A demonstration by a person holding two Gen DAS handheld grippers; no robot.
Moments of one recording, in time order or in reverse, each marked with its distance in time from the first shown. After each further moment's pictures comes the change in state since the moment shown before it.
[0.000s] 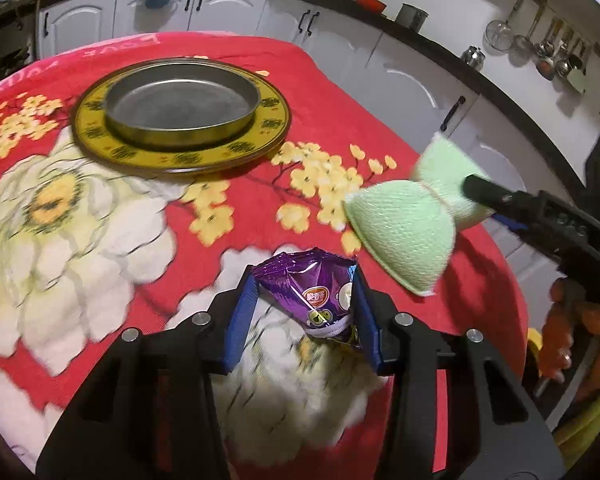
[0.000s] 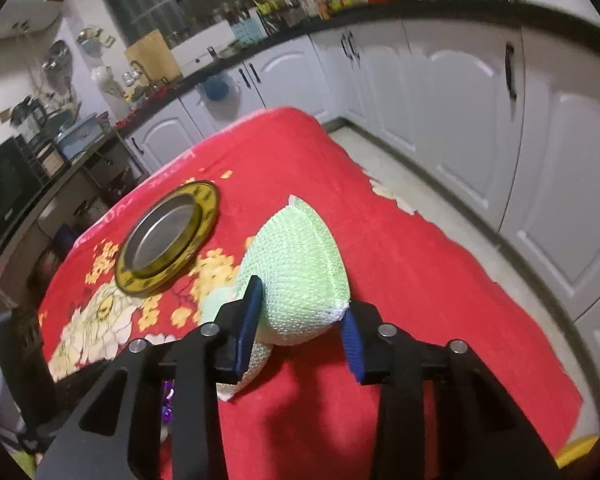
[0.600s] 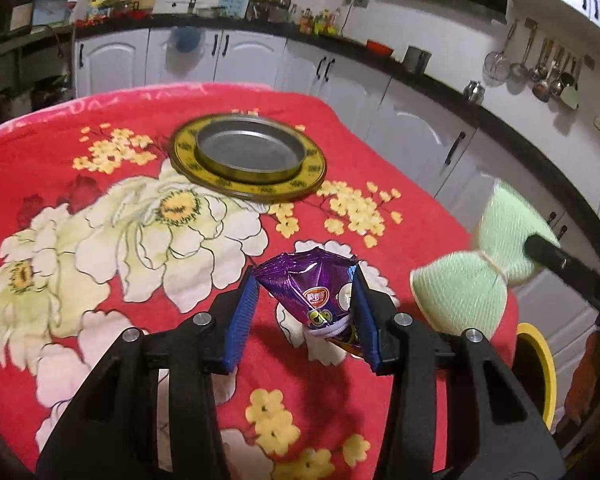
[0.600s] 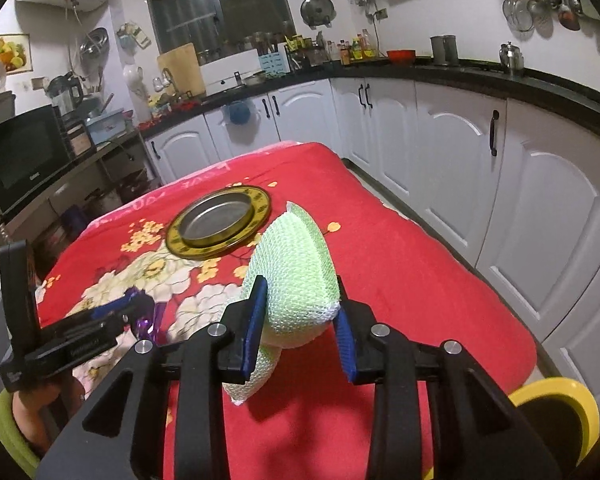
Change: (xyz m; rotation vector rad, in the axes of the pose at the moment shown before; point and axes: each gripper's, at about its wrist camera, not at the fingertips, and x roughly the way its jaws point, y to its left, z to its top) left arm -0.096 0.016 -0.025 -0.004 -0.168 0.063; right arm -0.103 0.061 -0.058 -0.111 -0.132 -0.041
